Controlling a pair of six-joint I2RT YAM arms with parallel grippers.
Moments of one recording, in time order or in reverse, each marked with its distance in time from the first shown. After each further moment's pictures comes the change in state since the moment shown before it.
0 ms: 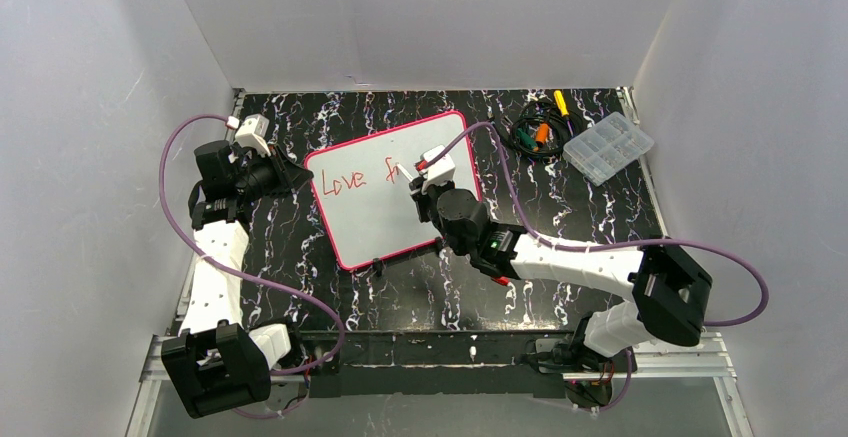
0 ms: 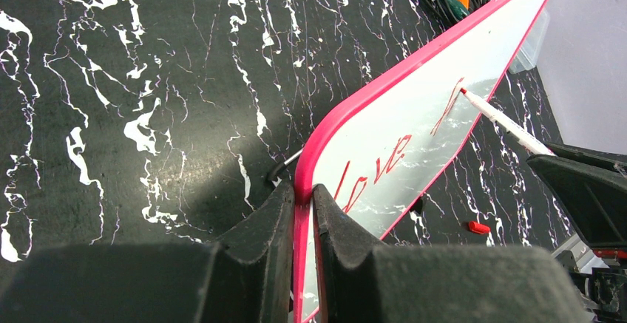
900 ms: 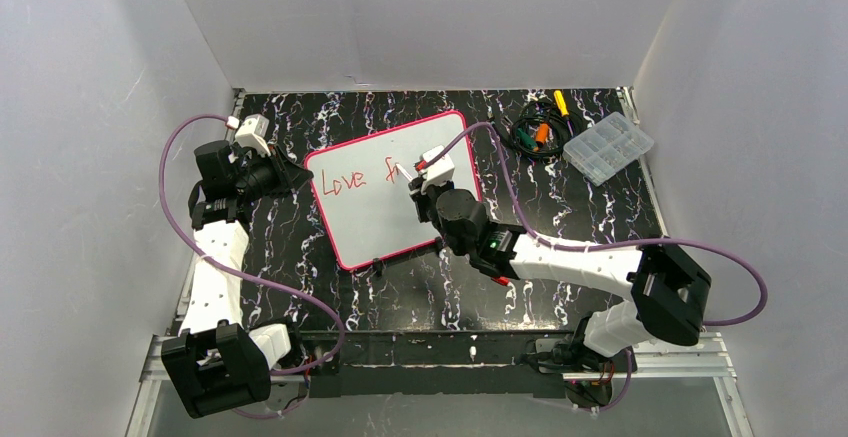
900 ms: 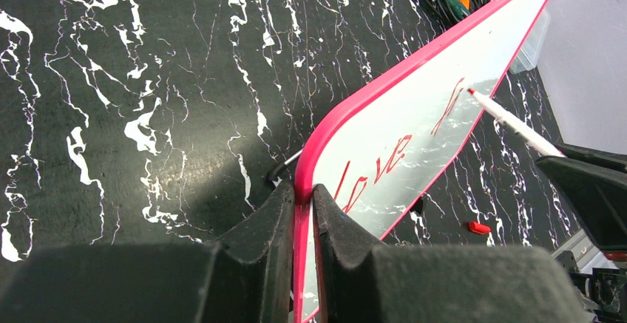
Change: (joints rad) left arm 0.000 0.000 0.000 0.000 -0.001 0.000; right arm 0.000 -0.007 0.000 -0.003 -0.007 0.000
